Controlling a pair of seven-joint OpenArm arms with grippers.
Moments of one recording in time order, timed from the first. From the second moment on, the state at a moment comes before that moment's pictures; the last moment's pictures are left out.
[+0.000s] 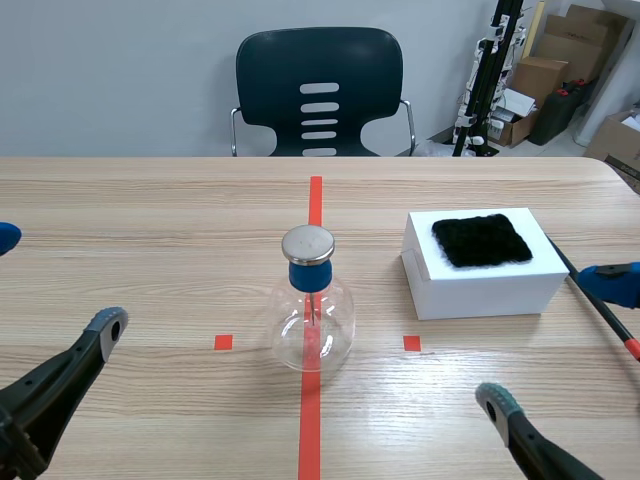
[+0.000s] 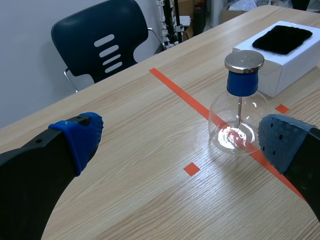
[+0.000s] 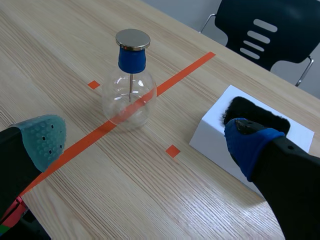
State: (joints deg) left arm 52.6 -35.6 -7.5 113.3 -10.1 -14.1 -29.4; right arm -64.1 37.6 11.5 118.8 6.8 18.9 28.7
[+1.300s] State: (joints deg) left arm 30.8 -35.6 9.1 84.9 -11.4 -17.8 -48.0; right arm -63.7 37.5 22.9 120.2 13.8 19.3 15.0
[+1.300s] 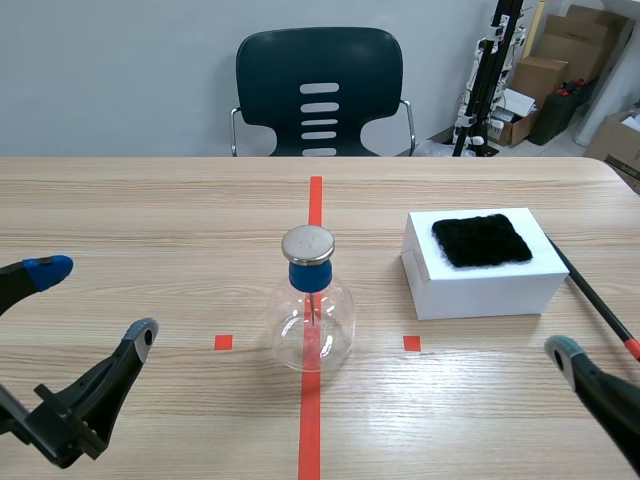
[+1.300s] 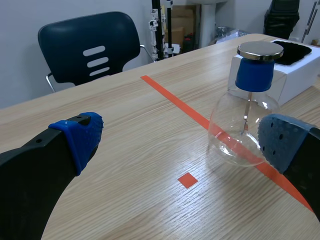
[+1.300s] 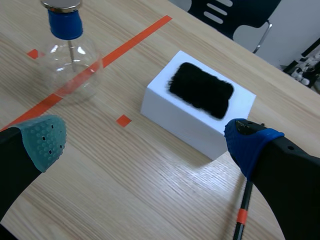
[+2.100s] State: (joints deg) left arm 20.6 -35.6 20.6 69.4 -11.3 -20.4 -61.1; right arm -39.8 53.5 25.5 113.9 43.0 20.2 -22.5
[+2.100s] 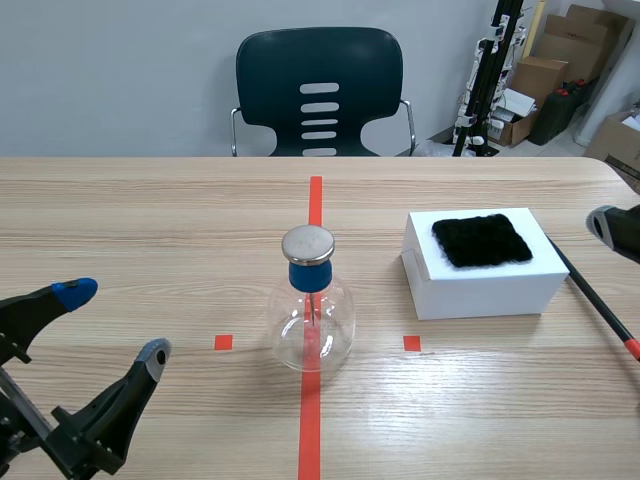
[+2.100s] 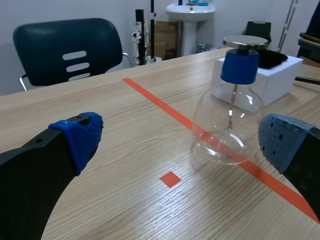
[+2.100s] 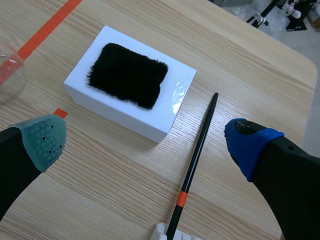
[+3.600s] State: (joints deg) left arm 13.1 -35.6 27.0 57.9 1.5 -23.0 -74.9; right arm -0.1 44.6 -6.1 74.9 36.1 9.2 -50.6
